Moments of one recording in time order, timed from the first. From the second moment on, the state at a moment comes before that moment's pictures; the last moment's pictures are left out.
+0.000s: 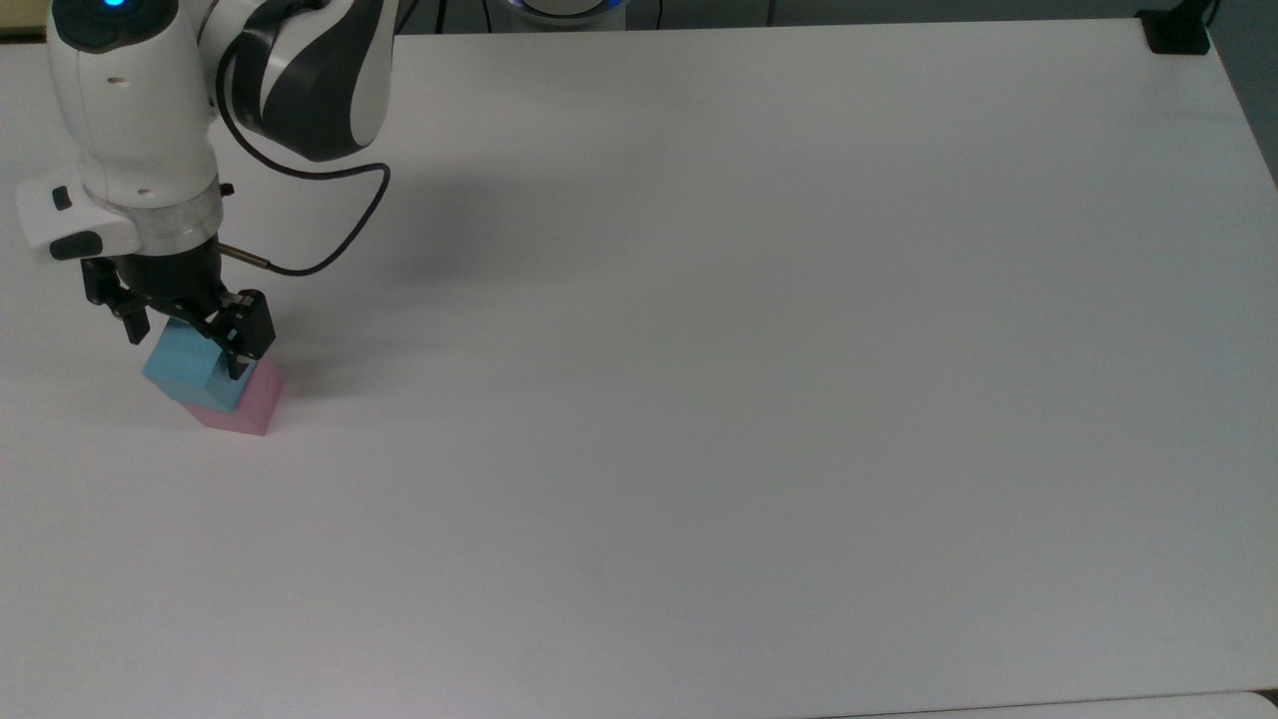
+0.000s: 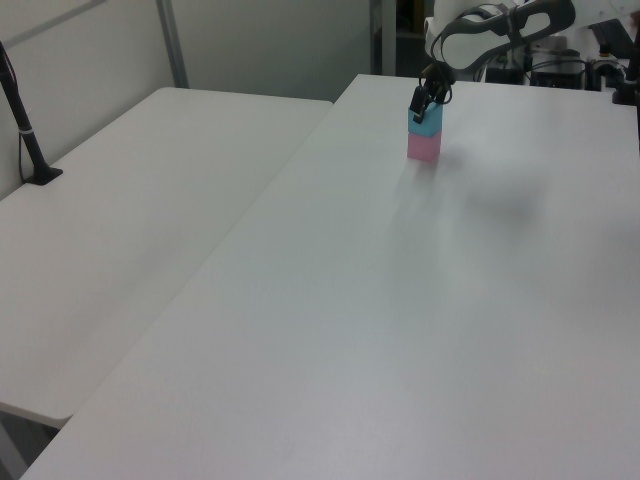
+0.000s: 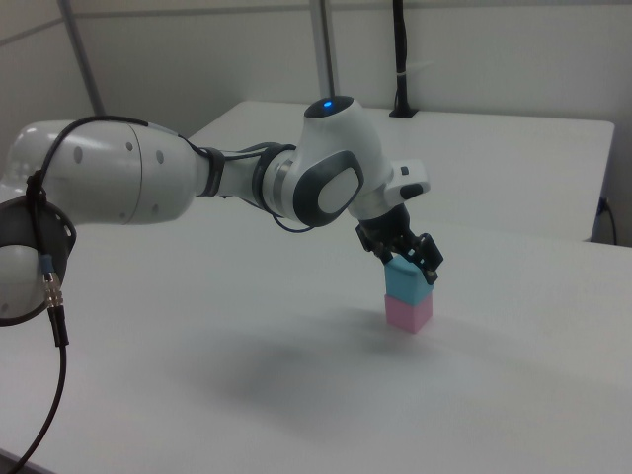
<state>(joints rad) -0.15 0.54 -0.23 -1.51 -0.03 2.35 -0.06</state>
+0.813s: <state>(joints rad) -0.05 0.46 -0.23 -1.47 -0.01 2.33 -0.06</state>
